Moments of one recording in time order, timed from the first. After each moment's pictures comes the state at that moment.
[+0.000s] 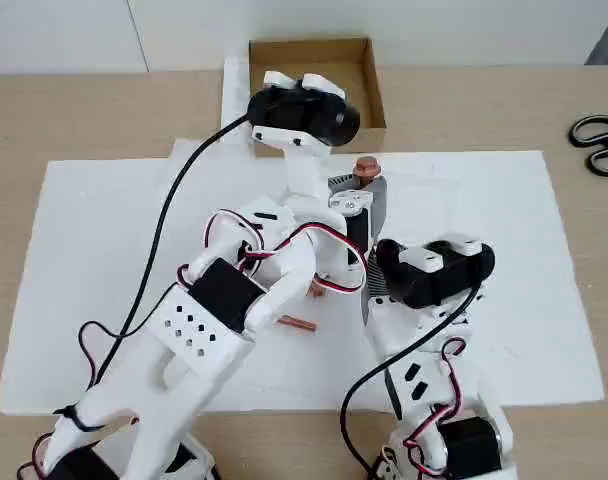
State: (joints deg) left arm 36.1 -26.9 20.8 44.4 30.9; right arm -17.0 -103.2 78.7 49.3 -5.2
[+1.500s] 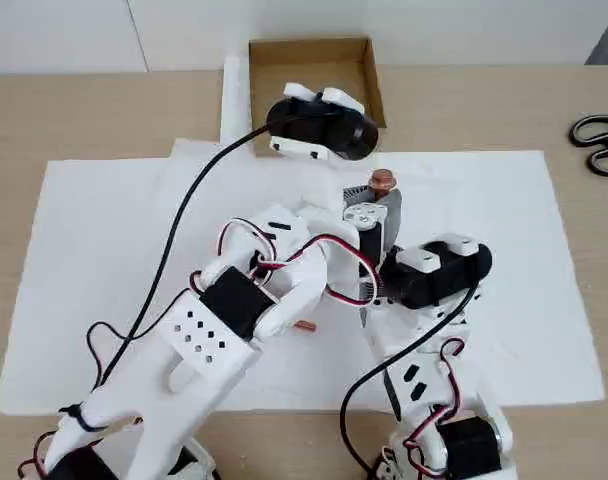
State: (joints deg) left arm 39.0 -26.8 23.0 42.2 30.9; right arm -17.2 -103.2 78.7 49.4 -5.2
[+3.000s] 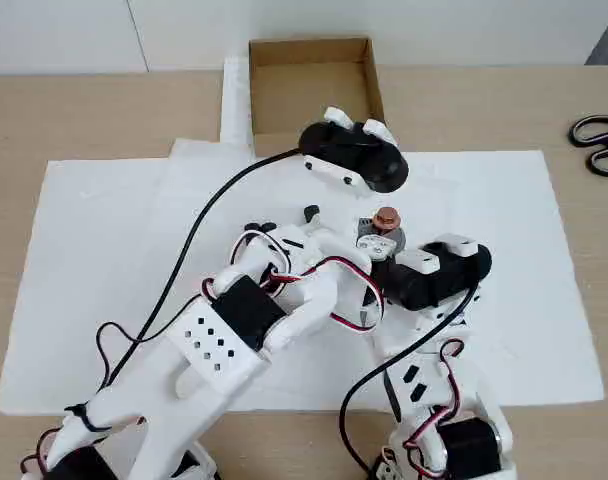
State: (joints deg) left arm 42.7 -26.8 23.6 50.3 25.4; right arm -17.3 -103.3 78.7 49.4 -5.2
